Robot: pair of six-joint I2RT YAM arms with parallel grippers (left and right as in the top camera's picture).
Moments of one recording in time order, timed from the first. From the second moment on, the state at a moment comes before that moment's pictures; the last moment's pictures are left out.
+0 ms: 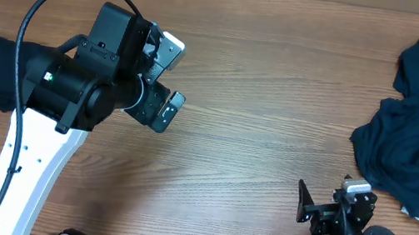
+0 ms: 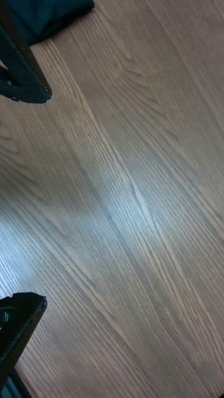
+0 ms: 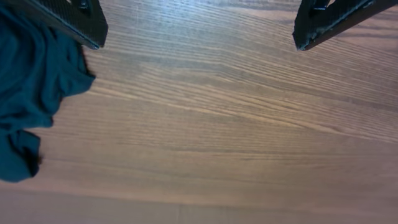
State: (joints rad) left arm -0.34 1.40 1.70 -1.36 0.07 0.14; right arm 0.04 0.03 0.27 -0.65 -0.20 -0.07
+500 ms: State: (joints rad) left arm -0.34 1.40 1.70 -1.36 0.07 0.14; right arm 0.04 0.01 0.18 -0.60 -0.23 -0.06
